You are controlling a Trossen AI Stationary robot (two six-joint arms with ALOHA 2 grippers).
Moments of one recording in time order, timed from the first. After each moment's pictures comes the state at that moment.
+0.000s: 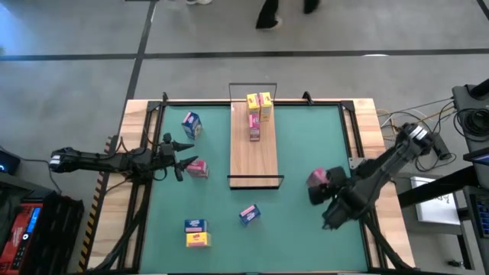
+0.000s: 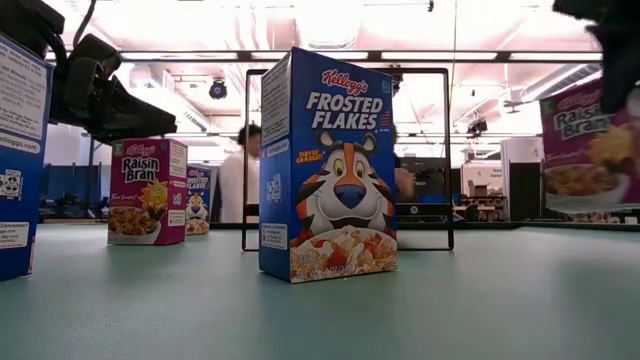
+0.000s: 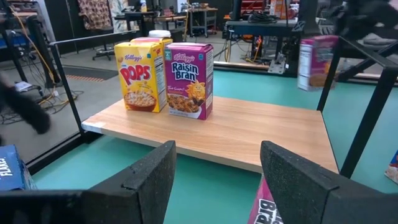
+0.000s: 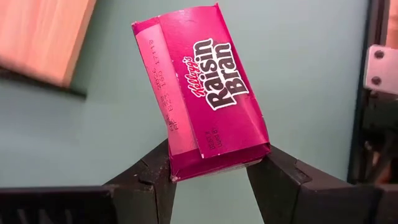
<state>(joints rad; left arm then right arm) -0.05 0.22 0.03 0.07 -0.43 -0.05 0.71 1.39 1.07 -1.43 0.42 2.12</state>
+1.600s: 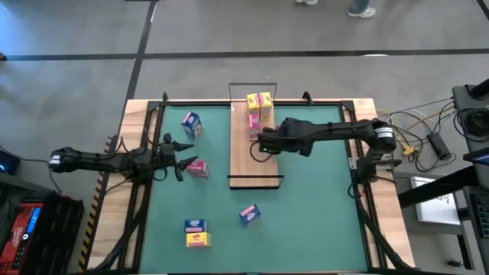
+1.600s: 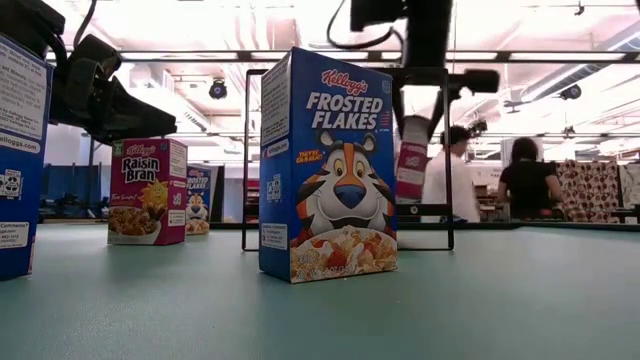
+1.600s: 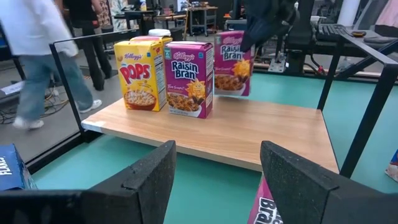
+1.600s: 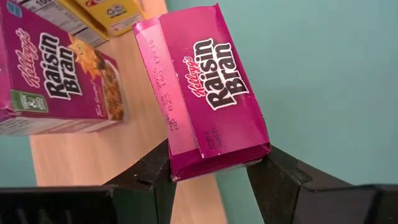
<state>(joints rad) -0.05 0.23 0.03 0.07 -0.43 -0.05 -0.08 1.78 1.56 -1.25 0.45 1.77</state>
